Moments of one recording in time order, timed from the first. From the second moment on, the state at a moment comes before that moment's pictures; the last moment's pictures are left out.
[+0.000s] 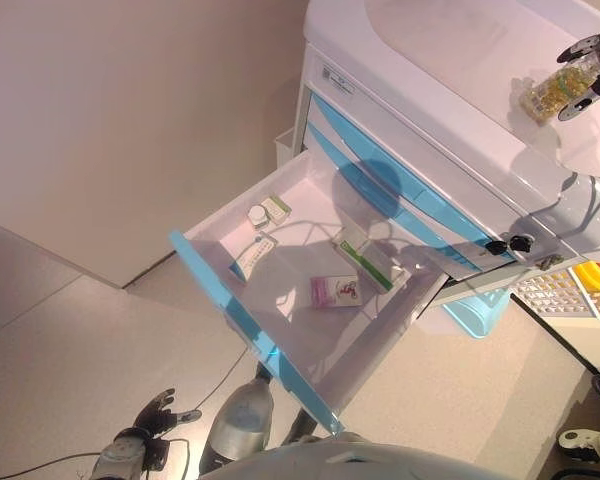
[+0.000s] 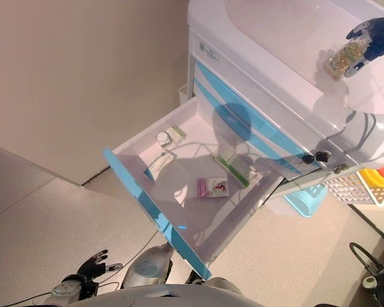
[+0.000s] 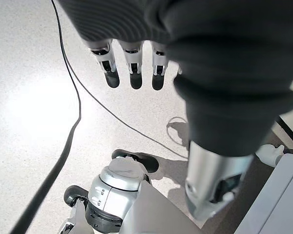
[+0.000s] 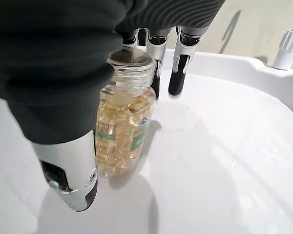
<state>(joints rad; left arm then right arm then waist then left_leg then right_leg) 0.06 0.41 -0.11 1.17 -0.20 -0.20 -0.11 -1.50 -1.14 0.81 1.05 -0.19 -0.07 0.57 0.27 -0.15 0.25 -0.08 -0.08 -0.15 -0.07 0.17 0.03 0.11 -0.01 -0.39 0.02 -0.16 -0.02</state>
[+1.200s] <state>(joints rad) 0.09 0.40 -0.17 1.06 -0.12 -0.14 -0.13 -0.67 -1.15 -0.05 0.71 0.60 0.05 0.17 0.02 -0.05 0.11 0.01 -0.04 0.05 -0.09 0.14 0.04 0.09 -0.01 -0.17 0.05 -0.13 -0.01</state>
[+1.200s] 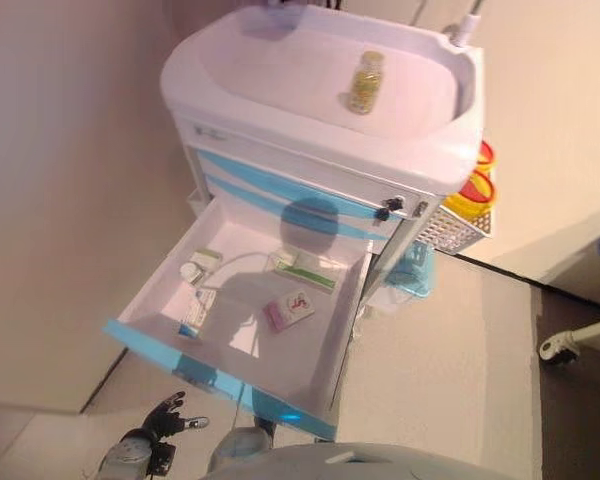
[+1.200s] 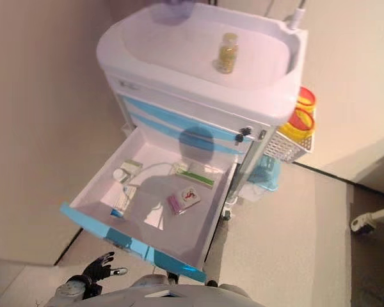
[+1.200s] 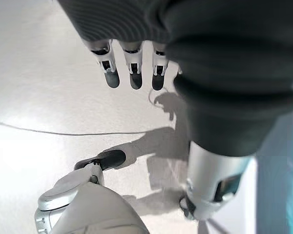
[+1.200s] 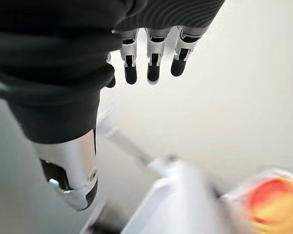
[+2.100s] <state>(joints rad) 0.13 0.32 -0.21 1.09 -0.13 -0.19 -0.13 0.14 -0.33 0.10 1.10 0.03 -0.26 -0.03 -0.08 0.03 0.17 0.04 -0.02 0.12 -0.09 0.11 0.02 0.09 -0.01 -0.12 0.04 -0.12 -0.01</state>
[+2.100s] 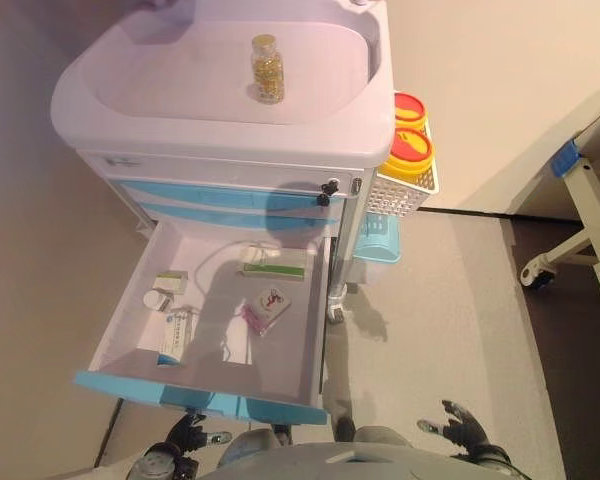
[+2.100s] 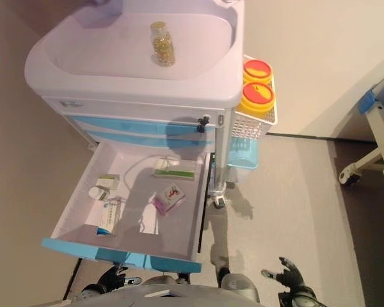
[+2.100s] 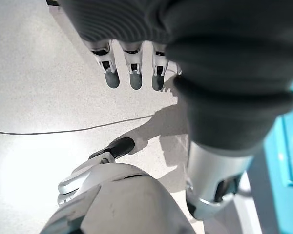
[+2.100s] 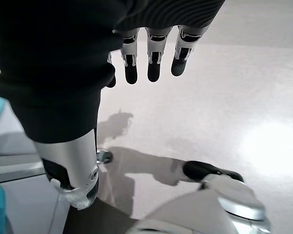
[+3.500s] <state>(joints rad) -0.42 0.63 -0.27 0.96 -0.25 -0.17 -0.22 -0.07 -0.60 0.23 0.78 -0.06 -0.28 -0.02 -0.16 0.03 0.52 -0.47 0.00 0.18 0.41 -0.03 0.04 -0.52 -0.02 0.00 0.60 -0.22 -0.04</state>
